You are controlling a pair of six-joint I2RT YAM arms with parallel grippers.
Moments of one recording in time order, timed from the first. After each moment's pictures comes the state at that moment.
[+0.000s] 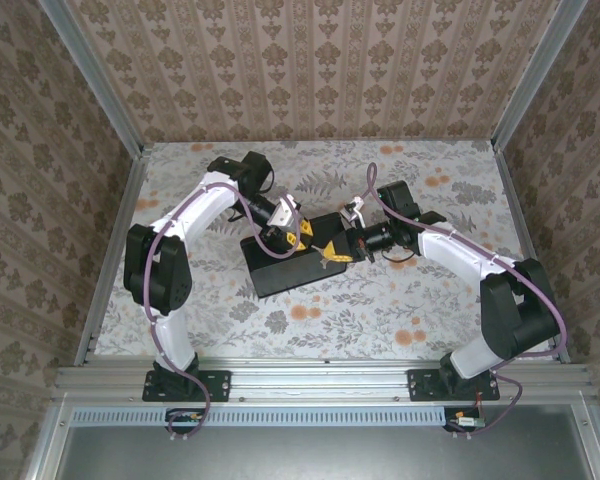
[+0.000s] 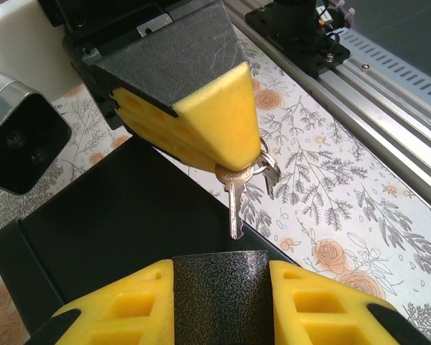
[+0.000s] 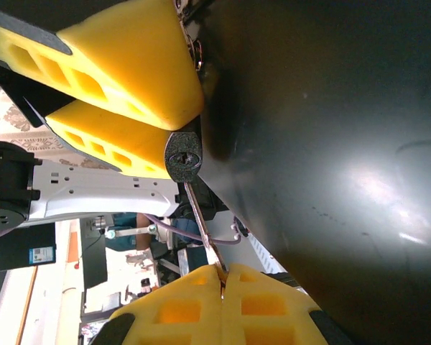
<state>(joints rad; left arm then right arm) -0.48 1.89 1.65 -1.26 1.04 1.69 0.35 1.54 1.00 -0.37 -1.15 0.62</state>
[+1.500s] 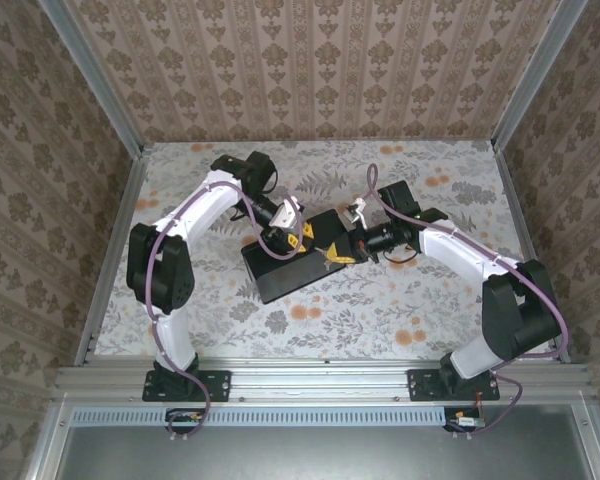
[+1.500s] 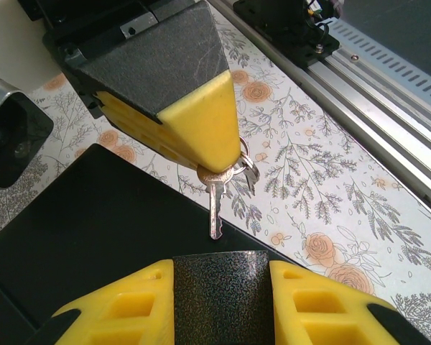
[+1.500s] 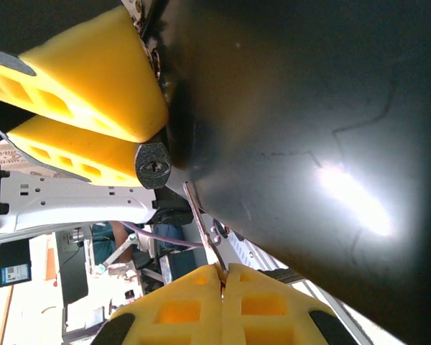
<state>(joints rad) -0.50 1.90 1.68 -1.31 1.01 1.70 0.35 1.53 1.04 -0.49 -1.07 0.55</state>
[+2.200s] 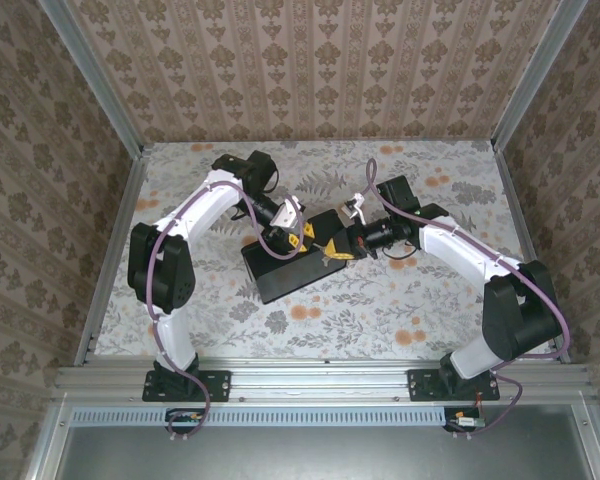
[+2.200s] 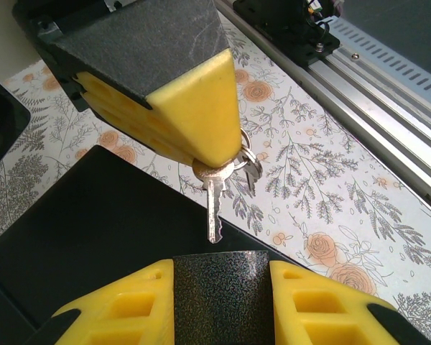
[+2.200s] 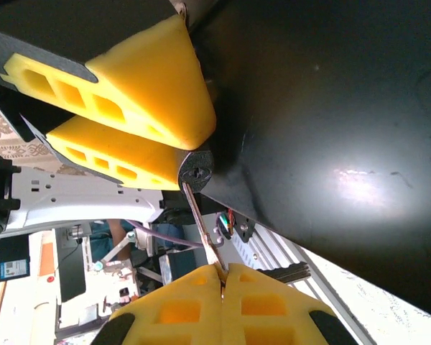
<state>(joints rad) -0.50 1.91 1.69 -1.31 1.00 1.70 0.36 1.53 1.08 -0.52 -1.07 0.54</state>
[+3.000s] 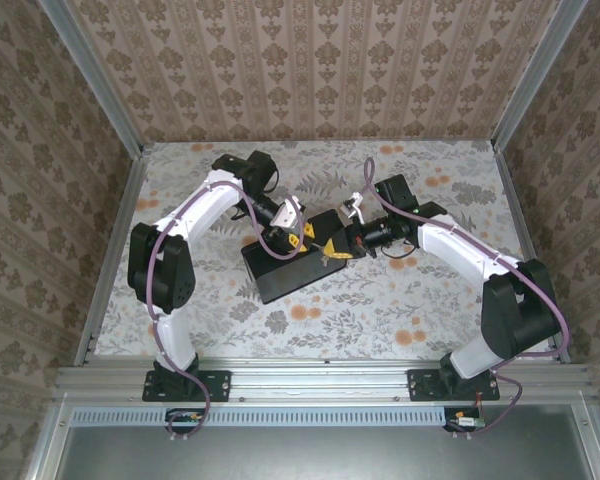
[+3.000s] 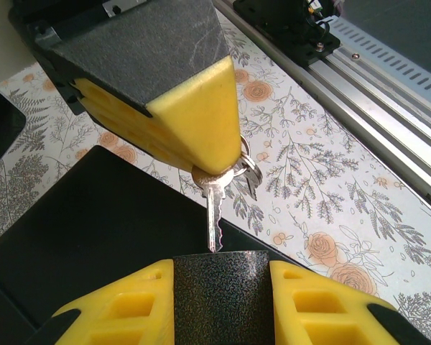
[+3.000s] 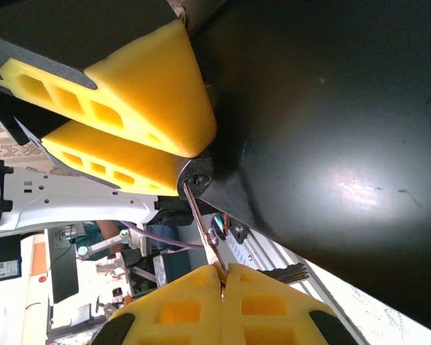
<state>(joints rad) -0.50 1.91 1.69 -1.31 1.00 1.70 0.37 1.54 1.10 -0.55 -1.05 0.52</state>
